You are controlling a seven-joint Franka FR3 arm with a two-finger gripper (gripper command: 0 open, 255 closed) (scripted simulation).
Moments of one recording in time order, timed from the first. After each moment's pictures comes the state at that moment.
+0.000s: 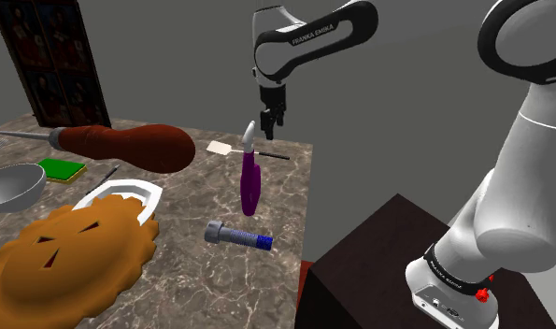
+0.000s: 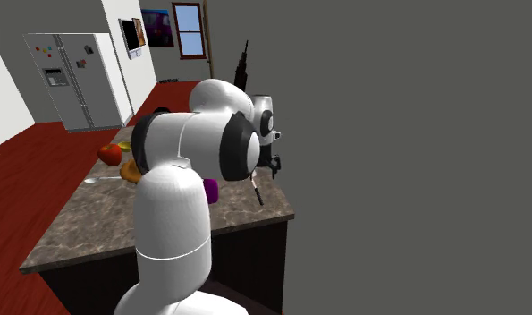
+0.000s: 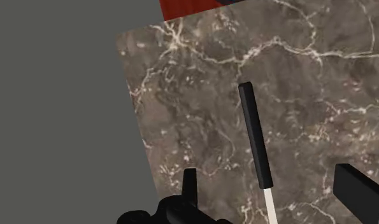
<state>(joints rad) 0.22 0.21 0.01 -1.83 -0.03 1.95 -0.29</state>
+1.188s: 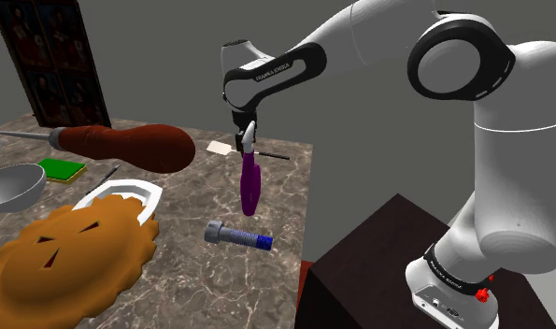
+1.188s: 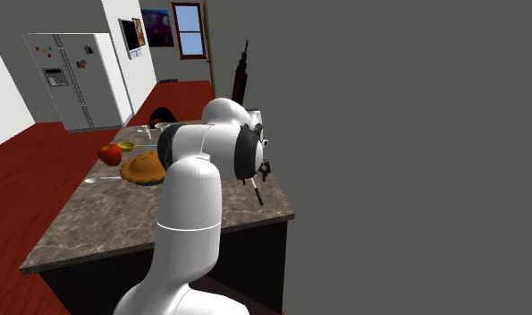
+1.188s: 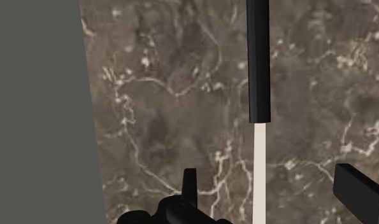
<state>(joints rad) 0.27 0.48 0.05 -1.62 -0.06 2.04 -0.37</state>
